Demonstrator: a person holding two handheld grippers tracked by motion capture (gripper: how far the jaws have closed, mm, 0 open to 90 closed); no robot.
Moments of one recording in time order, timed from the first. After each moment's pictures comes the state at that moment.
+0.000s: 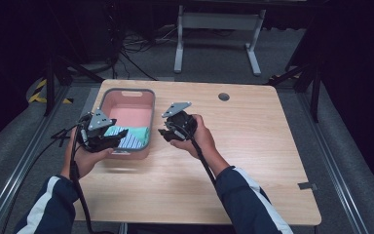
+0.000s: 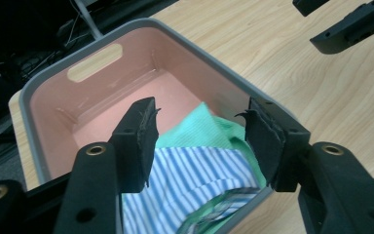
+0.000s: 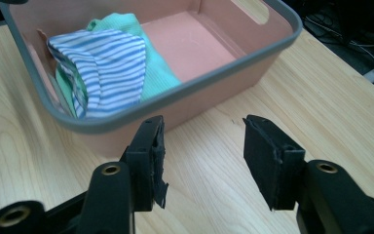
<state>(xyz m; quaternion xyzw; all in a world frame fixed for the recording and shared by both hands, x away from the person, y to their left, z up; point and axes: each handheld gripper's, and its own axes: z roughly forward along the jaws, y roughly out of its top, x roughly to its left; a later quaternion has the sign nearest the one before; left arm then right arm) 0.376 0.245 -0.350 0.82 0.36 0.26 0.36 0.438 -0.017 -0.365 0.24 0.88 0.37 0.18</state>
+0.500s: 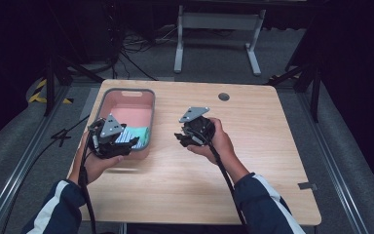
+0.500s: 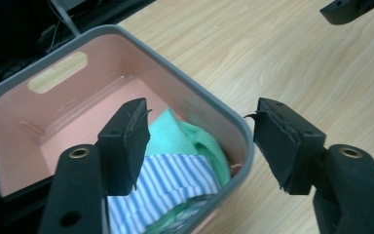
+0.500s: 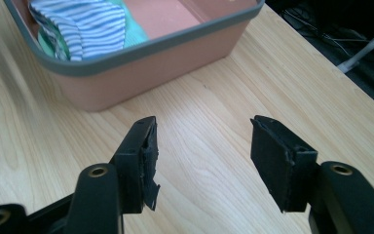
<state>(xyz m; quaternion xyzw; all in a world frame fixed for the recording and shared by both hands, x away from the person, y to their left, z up) 0.364 0.216 -0.356 0.84 0.33 0.25 0.36 0.416 -0.061 -0.358 0.25 0.88 0.35 0.21</state>
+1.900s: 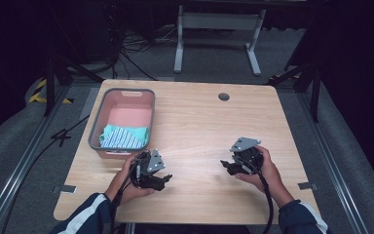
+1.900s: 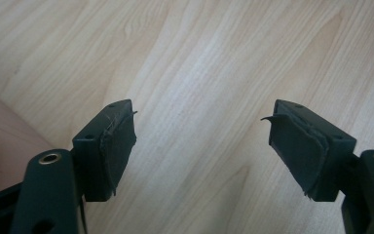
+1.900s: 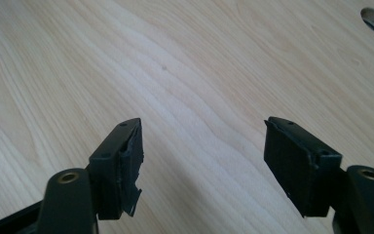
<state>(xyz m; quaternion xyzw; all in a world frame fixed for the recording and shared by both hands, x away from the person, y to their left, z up) 0.335 0.135 -0.443 0.90 0.24 0.17 0.32 0.373 -0.197 -0.429 0.30 0.88 0.30 0.21</state>
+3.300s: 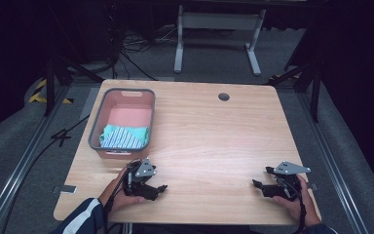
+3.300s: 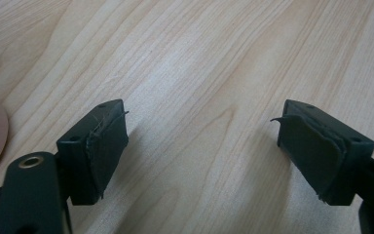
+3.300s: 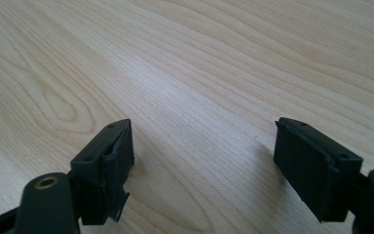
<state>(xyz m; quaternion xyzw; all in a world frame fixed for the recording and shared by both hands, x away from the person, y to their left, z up) 0.330 0.160 -0.483 0.89 0.27 0.10 0.36 0.323 -0.316 -0.486 0.40 0.82 0.37 0.17</state>
